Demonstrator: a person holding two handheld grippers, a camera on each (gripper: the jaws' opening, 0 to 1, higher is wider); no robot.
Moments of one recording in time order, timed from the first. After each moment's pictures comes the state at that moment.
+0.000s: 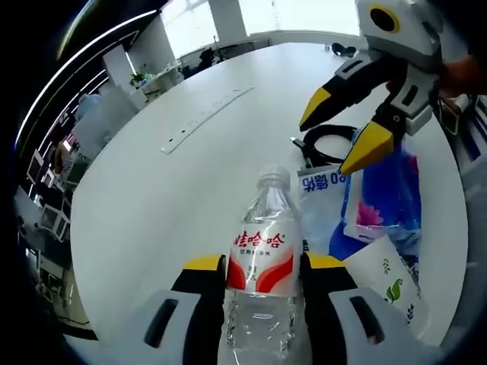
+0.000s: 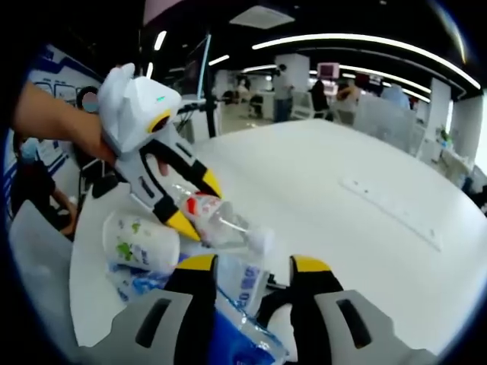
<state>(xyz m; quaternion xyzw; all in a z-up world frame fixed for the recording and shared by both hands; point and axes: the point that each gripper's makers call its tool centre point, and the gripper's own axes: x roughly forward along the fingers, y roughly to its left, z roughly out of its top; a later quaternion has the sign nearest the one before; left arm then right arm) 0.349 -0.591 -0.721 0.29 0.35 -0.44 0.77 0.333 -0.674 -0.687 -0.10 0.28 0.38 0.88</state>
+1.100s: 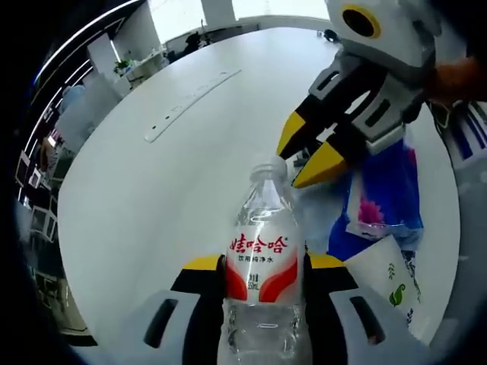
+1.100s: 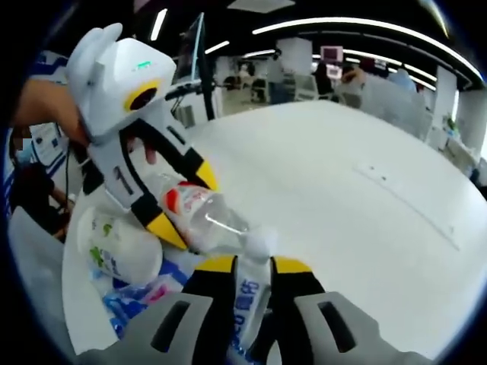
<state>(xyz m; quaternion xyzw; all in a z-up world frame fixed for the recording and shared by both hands) 0.349 -0.593 -0.733 0.30 0.40 -0.46 0.73 0.354 -0.654 -0.721 -0.10 0.32 0.38 0.86</state>
